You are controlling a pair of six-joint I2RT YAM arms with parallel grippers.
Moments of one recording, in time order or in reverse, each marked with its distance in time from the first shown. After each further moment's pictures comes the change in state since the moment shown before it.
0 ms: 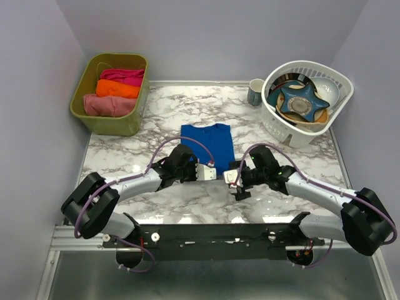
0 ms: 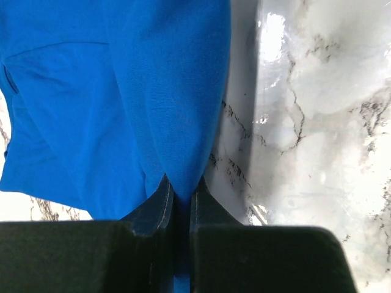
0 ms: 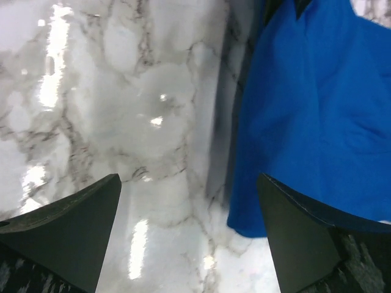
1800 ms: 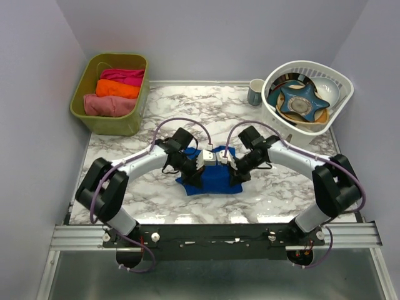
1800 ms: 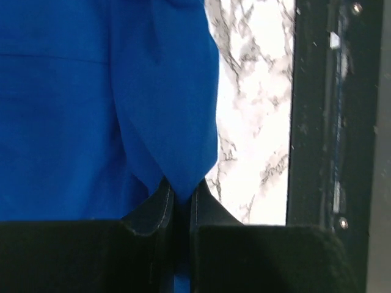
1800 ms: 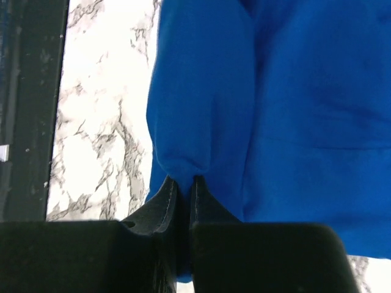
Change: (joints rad) left arm 0.132 0.124 0.312 -0.555 0.603 -0.221; right arm -0.065 0.360 0.389 -0.482 -0.153 0.022
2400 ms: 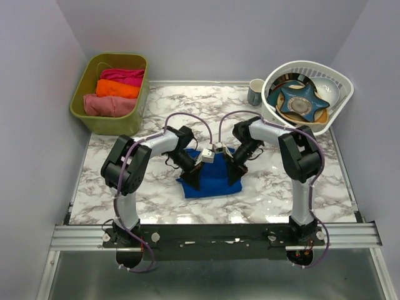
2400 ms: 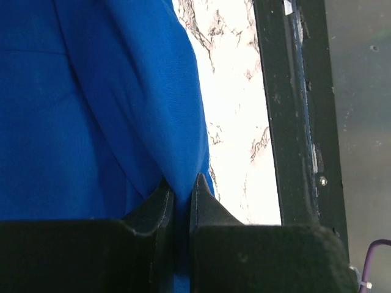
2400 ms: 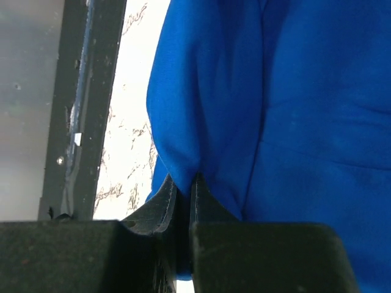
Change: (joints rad) left arm 0.083 0.360 0.259 -0.447 0.179 0.430; right arm -0.102 0.473 0.407 -0.552 -0.176 -0.263
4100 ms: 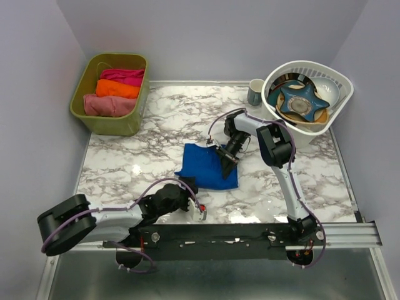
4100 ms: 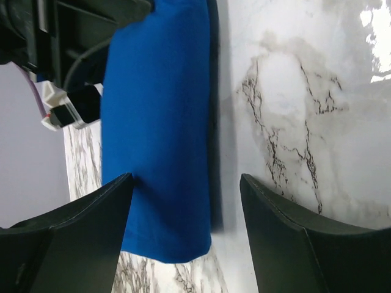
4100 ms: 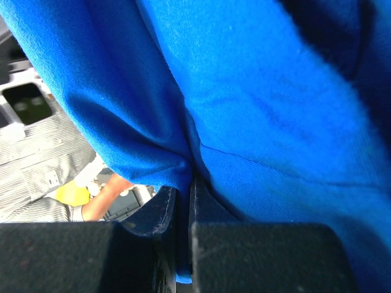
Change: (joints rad) left arm -0.519 -0.840 -1.065 1.468 -1.017 0.003; right arm -0.002 0.478 0.513 -0.305 0.047 0.587
